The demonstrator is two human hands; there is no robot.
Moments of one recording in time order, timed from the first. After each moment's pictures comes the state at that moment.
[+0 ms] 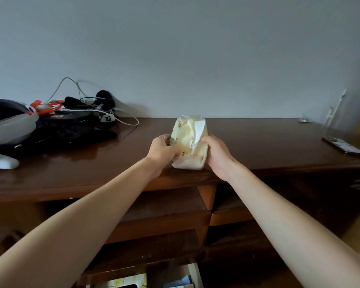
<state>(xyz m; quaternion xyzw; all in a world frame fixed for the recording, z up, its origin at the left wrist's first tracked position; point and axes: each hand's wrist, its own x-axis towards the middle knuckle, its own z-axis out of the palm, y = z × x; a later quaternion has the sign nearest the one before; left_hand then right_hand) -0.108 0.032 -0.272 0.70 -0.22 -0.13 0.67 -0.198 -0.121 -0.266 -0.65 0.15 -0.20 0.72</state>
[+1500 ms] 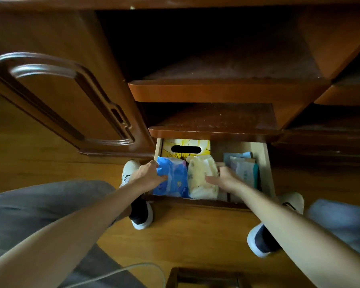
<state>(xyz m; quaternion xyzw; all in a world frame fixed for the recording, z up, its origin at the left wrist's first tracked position) -0.207 0.324 -0.656 0.94 -0.04 -0.29 0.15 -0.283 0.053 -0.701 -0.82 0.23 0.28 0.45</state>
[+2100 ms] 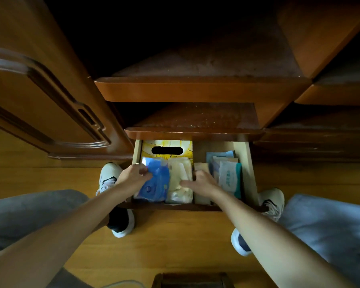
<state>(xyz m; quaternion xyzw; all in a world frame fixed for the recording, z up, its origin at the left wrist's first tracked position) -0.200 0.302 -0.675 0.91 -0.01 -0.29 0.30 -0.282 0.065 -0.712 -0.83 0.20 0.28 0.43</state>
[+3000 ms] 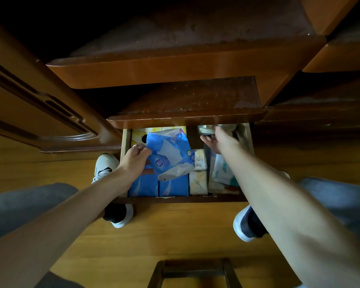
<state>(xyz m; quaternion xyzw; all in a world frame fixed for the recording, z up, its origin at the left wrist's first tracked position) -0.204 0.236 -0.646 0.76 0.15 -0.33 0.54 -0.195 -0.022 -0.738 -0.26 0.58 0.03 0.77</state>
